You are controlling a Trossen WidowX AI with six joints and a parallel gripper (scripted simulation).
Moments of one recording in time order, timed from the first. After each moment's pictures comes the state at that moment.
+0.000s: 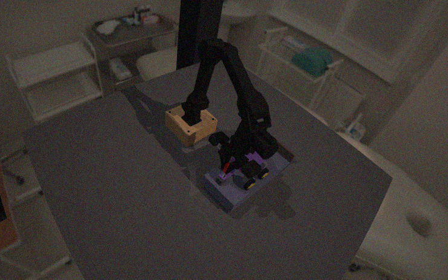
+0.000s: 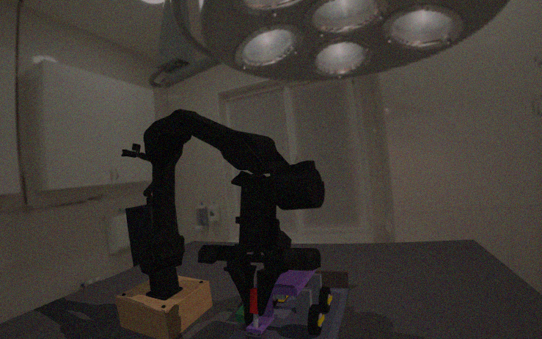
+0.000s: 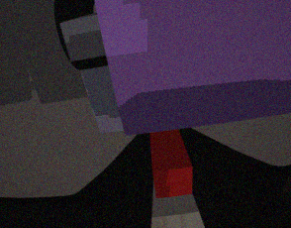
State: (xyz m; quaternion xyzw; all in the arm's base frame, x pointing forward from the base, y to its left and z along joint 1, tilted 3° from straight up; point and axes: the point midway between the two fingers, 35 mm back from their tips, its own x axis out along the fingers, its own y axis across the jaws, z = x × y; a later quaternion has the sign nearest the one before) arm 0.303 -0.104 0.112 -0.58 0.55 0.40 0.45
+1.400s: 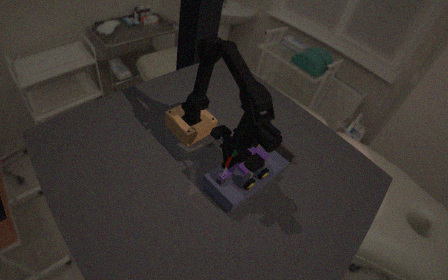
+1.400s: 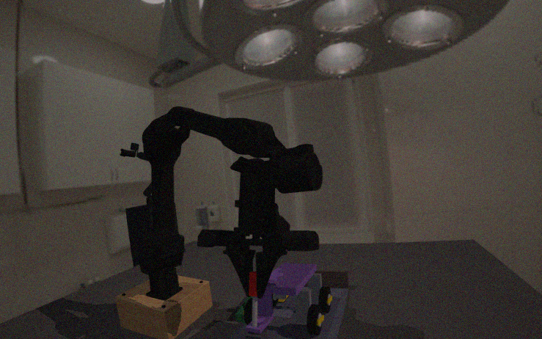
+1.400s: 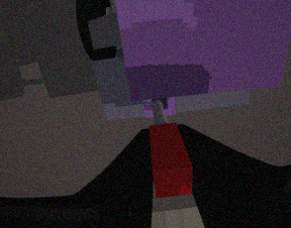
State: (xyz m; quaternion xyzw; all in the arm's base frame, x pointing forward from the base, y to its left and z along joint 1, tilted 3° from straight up) arm 0.299 -0.098 0.136 -0.58 0.55 0.40 0.45
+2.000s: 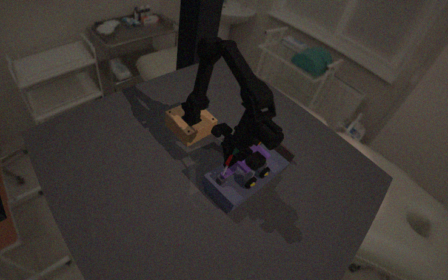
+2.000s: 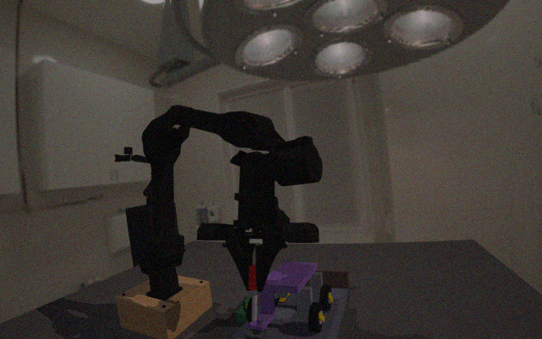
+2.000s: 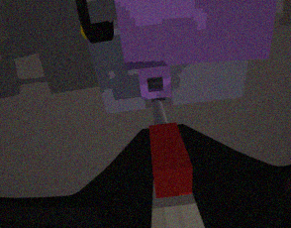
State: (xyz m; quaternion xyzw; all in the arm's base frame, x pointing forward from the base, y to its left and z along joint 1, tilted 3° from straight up) arm 0.300 -0.098 0.147 -0.58 0.55 0.40 0.45
